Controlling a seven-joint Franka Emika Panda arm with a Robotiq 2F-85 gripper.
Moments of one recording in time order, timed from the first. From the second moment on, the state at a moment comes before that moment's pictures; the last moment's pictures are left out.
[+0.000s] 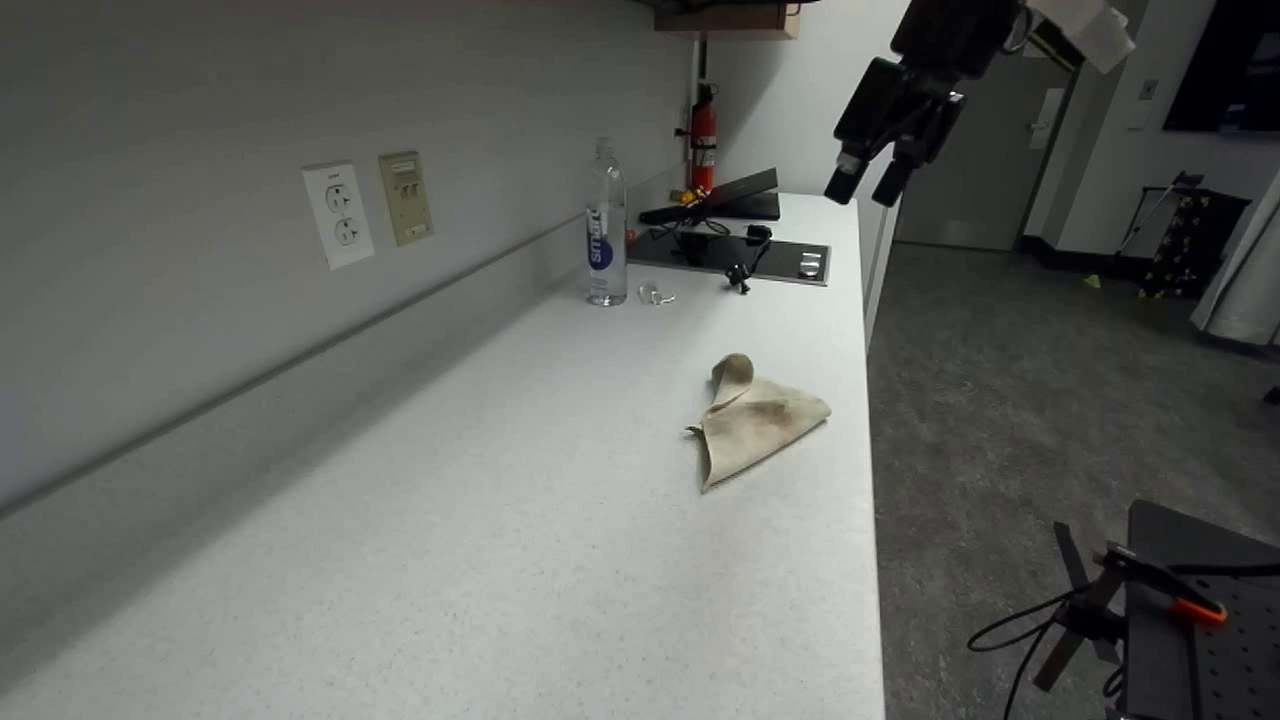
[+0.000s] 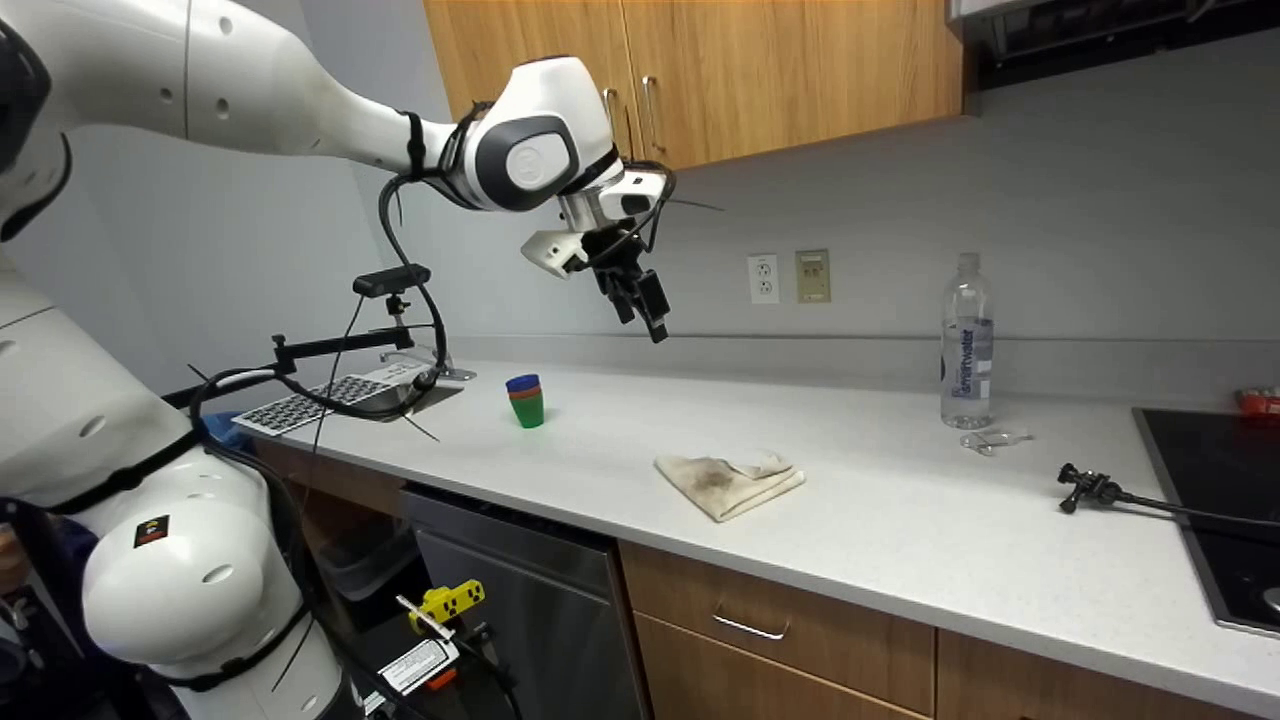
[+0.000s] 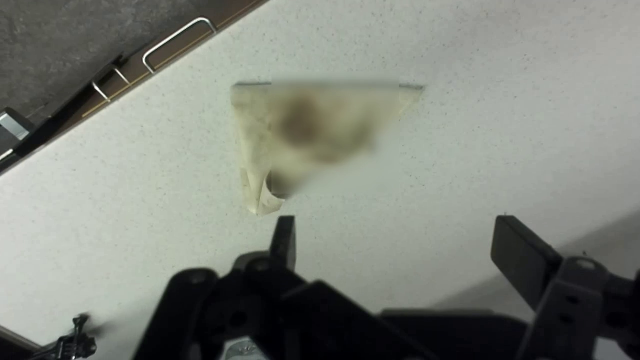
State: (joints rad) arm 0.01 -0.33 0.04 -2.27 0.12 2.24 0.14
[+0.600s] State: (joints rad) arm 0.00 -0.14 0.03 -2.17 -0.07 2.25 0.14
